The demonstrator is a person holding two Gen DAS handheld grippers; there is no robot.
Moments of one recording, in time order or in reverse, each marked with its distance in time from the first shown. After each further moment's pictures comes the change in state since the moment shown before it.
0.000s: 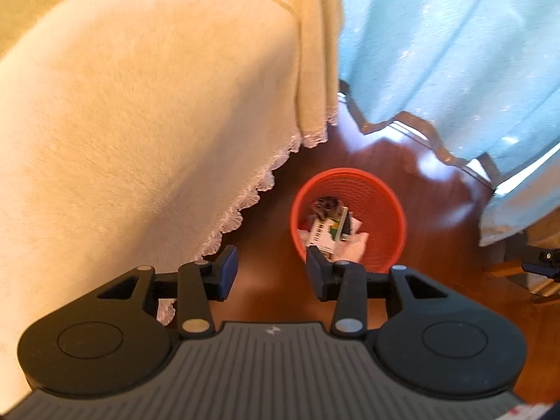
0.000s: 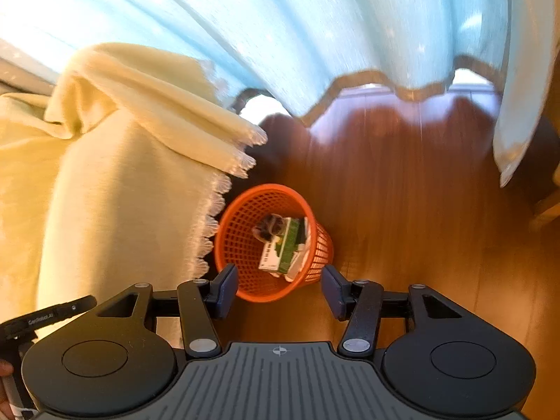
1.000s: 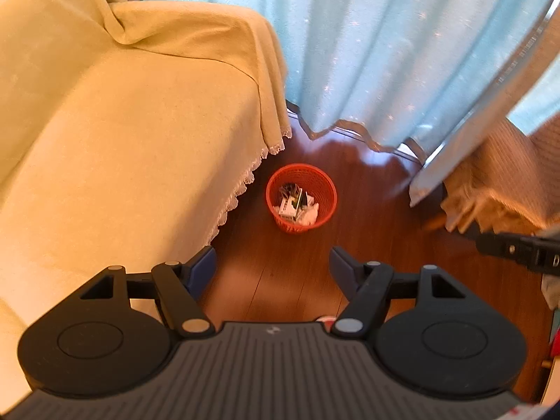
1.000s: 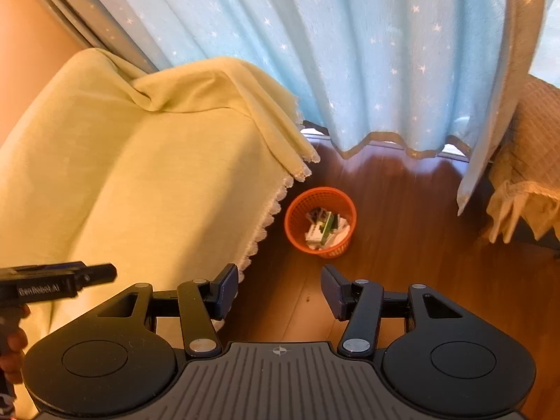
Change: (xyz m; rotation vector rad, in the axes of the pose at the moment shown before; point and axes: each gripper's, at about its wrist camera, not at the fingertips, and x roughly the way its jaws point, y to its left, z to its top) left arm -0.331 -0.004 -0.061 0.138 -0.035 -0.056; right arm -0.250 0.248 -0.137 -0.203 -0.086 -0.108
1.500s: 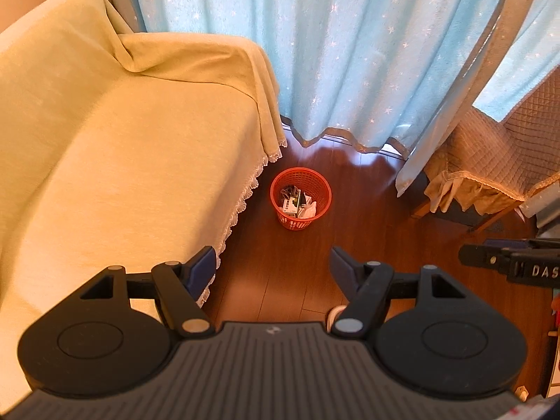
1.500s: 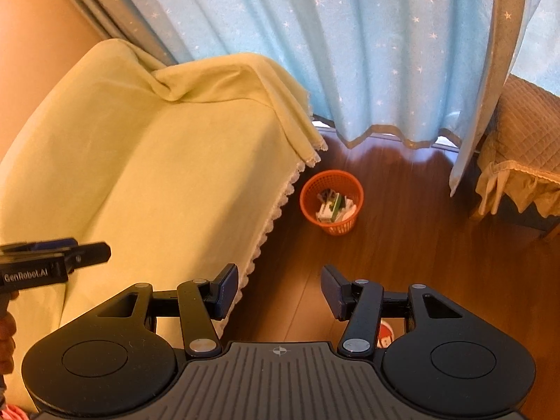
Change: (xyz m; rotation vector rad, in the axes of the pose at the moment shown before) left arm -0.121 0.027 -0.050 0.080 -0.063 -0.023; right arm -0.082 0.083 -0.063 -0.012 0.006 -0.036
